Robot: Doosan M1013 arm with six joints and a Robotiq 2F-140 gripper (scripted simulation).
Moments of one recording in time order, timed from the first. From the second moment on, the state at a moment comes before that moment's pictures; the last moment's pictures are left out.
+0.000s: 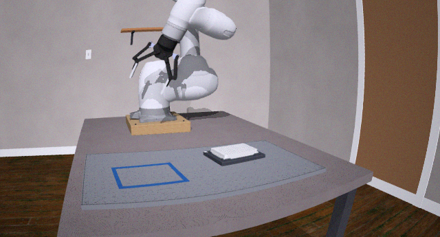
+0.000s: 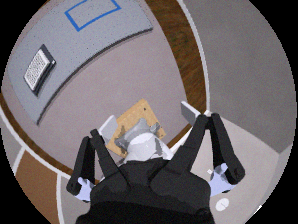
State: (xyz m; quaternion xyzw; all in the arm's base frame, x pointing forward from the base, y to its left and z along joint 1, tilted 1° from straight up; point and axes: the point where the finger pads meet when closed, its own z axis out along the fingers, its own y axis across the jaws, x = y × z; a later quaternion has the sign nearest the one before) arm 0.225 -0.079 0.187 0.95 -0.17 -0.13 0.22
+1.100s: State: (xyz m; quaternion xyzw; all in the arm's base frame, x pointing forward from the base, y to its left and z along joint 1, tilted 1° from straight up) arm 0.345 -0.013 0.150 0.97 0.19 -0.13 0.11
